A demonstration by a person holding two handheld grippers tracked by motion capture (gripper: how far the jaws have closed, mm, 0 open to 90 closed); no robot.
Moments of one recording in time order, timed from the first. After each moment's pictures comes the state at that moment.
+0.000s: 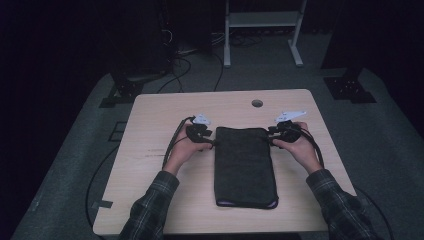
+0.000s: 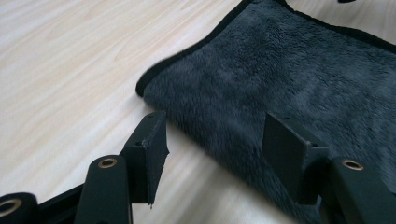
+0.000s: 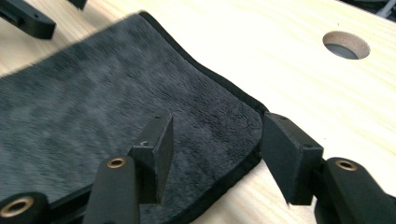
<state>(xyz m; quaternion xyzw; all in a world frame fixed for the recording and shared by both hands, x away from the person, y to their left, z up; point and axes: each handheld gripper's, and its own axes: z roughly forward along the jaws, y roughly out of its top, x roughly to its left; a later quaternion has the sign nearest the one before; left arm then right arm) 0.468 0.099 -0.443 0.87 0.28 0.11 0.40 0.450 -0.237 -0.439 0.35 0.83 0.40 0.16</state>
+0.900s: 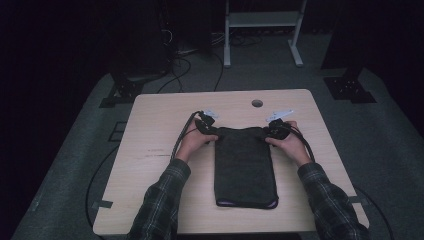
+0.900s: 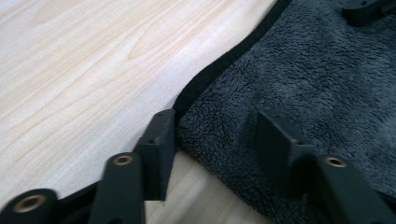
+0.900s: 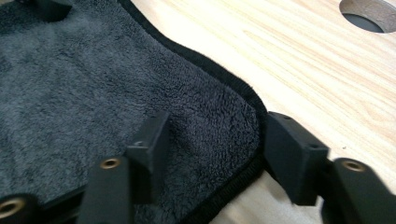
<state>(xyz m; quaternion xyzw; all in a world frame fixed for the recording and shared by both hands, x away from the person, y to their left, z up) 0.514 0.078 -0.467 0.88 0.30 0.08 0.36 0.488 -0.225 -0.475 0.36 0.85 0.36 0.15</state>
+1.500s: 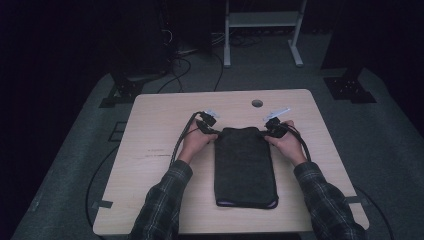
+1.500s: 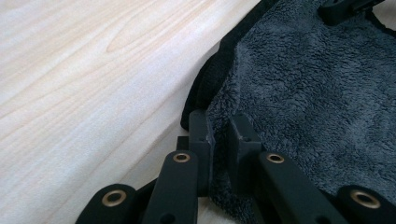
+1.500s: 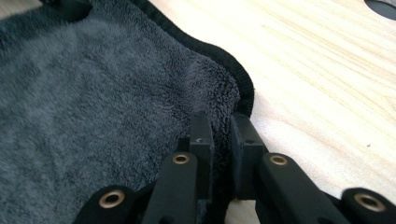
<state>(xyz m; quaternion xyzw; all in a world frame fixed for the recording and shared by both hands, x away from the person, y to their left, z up) 0.510 0.074 -0.462 0.88 0.32 0.05 0.36 0.486 -0.214 -0.467 0.38 0.85 0.34 0.13</state>
